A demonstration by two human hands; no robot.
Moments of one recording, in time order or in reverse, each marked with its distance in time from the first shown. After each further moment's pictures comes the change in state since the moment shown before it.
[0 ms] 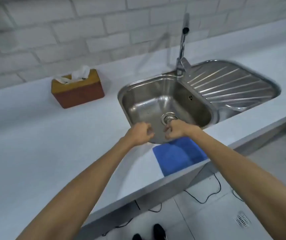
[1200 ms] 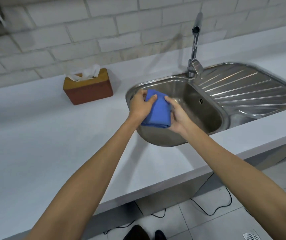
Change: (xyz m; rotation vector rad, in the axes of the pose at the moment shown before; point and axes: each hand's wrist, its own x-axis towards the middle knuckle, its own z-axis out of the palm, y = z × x) left_hand 0.023 0.040 -0.049 -0.687 0.555 -0.169; right_hand 0.010 -0.031 -0.022 1.830 -0.104 -0.112
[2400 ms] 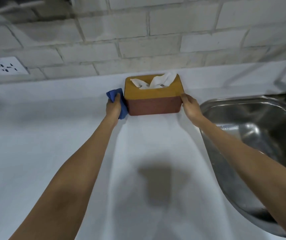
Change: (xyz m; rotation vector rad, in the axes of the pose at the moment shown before) left_hand 0.204 -0.200 -0.271 -0.302 0.462 -0.575; right_hand 0.259 0.049 0.178 -1.076 0.138 -0.312
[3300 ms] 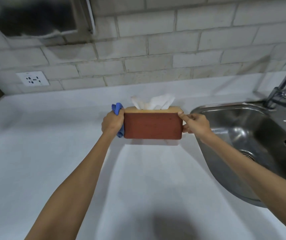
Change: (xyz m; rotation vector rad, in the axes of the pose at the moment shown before) left_hand -0.095 -0.010 -0.050 0.629 0.076 0.288; right_hand -0.108 0.008 -0.038 0.074 0.063 0.021
